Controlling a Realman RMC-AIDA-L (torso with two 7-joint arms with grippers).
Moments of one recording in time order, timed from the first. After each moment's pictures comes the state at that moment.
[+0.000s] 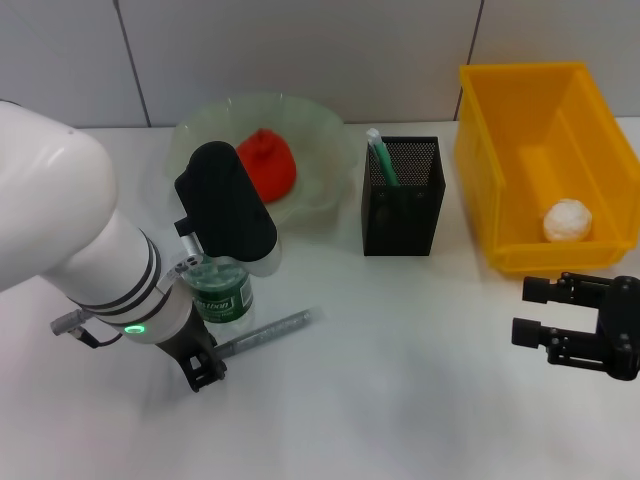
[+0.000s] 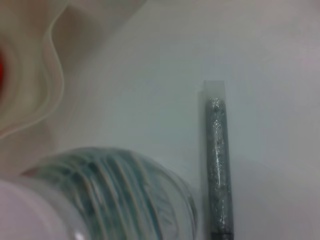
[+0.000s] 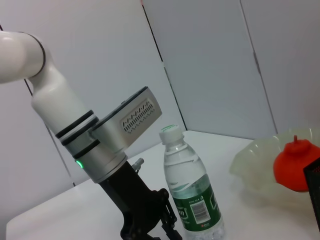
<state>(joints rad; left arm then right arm) -0.61 -2.08 1.77 1.28 2.74 1.37 -2.50 0.34 2.05 -0.67 -0.80 -1.89 -1.77 1.46</state>
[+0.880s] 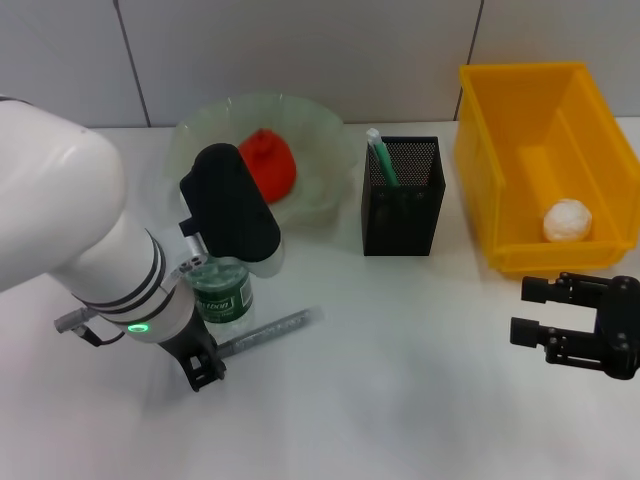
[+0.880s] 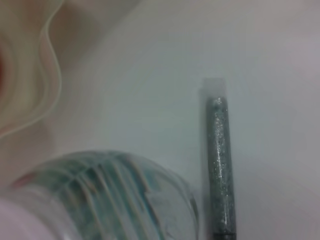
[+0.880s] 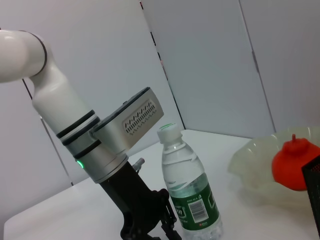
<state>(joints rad) -0.63 -2.08 1.77 1.24 2.74 1.36 -2.50 0.34 2.05 -0.67 -0.80 -1.89 -1.76 1.46</state>
